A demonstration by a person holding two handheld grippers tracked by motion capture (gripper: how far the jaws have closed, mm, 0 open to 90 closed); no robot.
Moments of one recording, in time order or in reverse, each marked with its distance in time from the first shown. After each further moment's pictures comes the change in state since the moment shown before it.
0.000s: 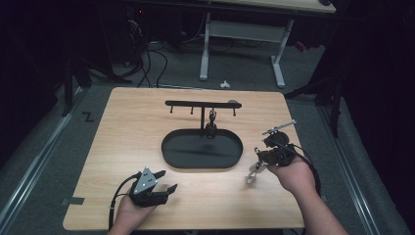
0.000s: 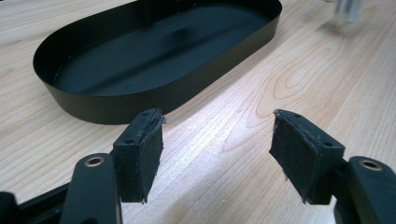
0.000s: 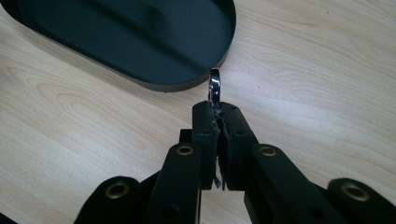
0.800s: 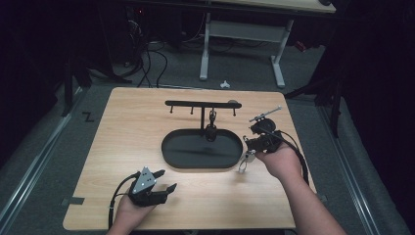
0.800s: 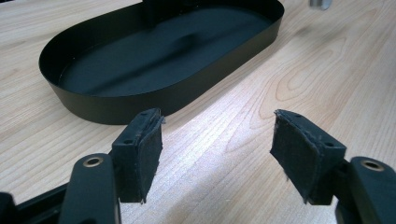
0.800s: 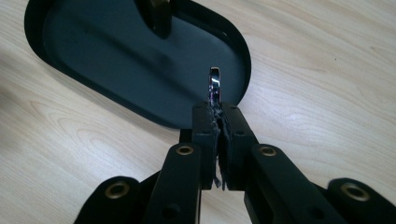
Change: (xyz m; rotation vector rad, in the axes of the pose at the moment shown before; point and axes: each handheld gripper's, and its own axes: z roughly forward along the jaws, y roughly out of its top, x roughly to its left) left arm 0.002 0.000 -0.001 -0.005 0.003 0.001; right arm 0.019 0.043 0.001 -0.022 0.005 -0.031
